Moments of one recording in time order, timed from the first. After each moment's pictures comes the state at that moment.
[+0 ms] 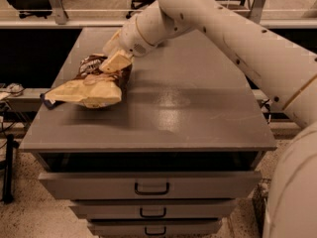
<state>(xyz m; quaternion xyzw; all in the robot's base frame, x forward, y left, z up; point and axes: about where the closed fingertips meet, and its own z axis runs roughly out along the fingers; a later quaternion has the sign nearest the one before) 0.660 0.129 0.908 -0.68 0.58 0.18 0.40</state>
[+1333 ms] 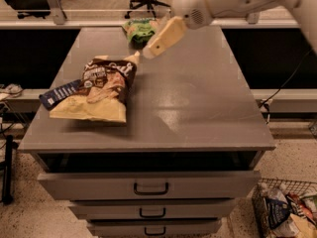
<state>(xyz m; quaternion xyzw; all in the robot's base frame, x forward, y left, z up) 0.637 0.015 1.010 -0.61 0.60 0.21 0.48</state>
